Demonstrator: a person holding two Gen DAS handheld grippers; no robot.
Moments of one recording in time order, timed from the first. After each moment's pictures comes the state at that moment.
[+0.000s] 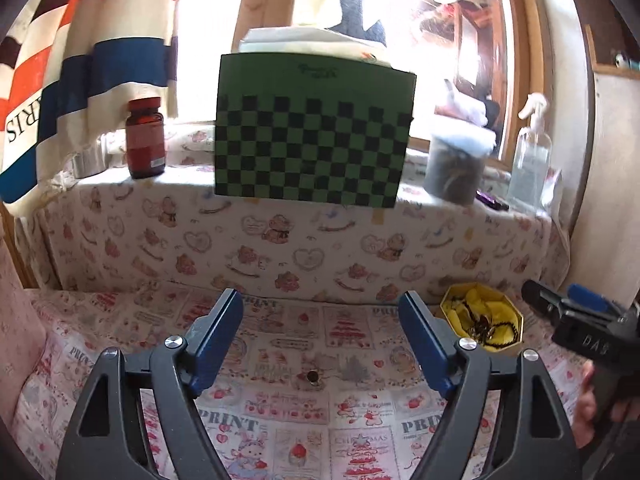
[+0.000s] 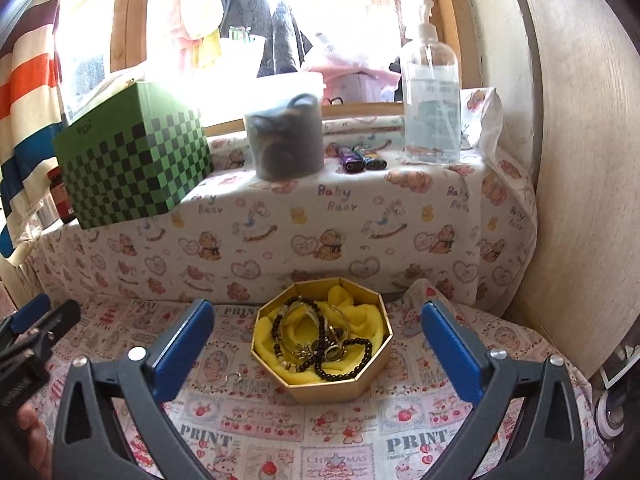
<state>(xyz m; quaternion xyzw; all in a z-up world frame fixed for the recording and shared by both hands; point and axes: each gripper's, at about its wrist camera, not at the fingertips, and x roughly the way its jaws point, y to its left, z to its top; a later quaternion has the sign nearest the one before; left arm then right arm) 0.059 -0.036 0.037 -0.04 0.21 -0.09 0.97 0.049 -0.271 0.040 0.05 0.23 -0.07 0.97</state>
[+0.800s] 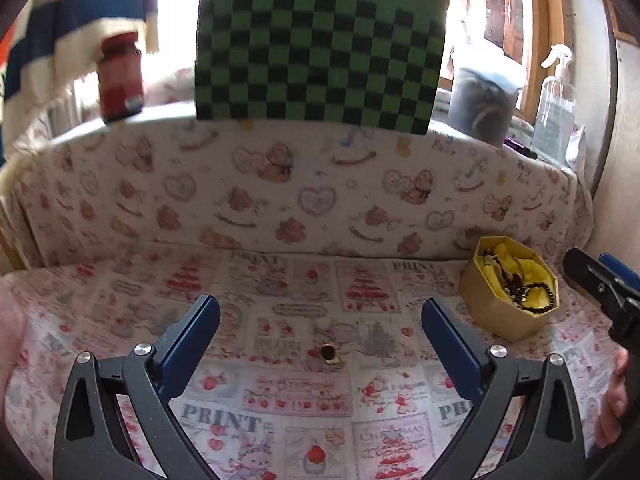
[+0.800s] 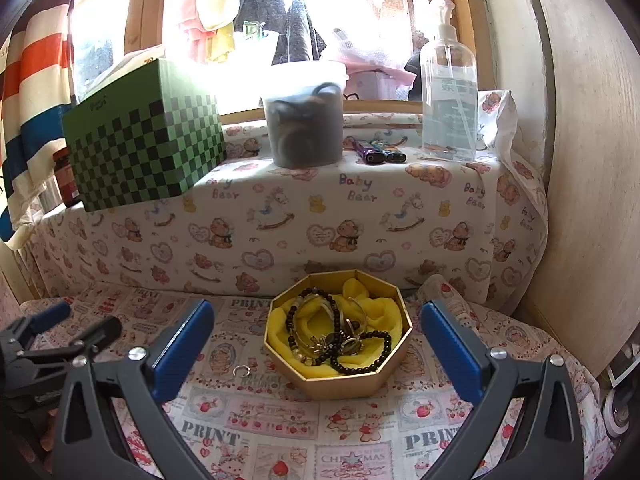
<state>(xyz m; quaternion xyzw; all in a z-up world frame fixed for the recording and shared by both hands) 0.104 -0.038 -0.005 -0.03 0.31 -0.10 0.95 0.051 -0.255 0.028 0.04 0.24 -0.06 0.97</state>
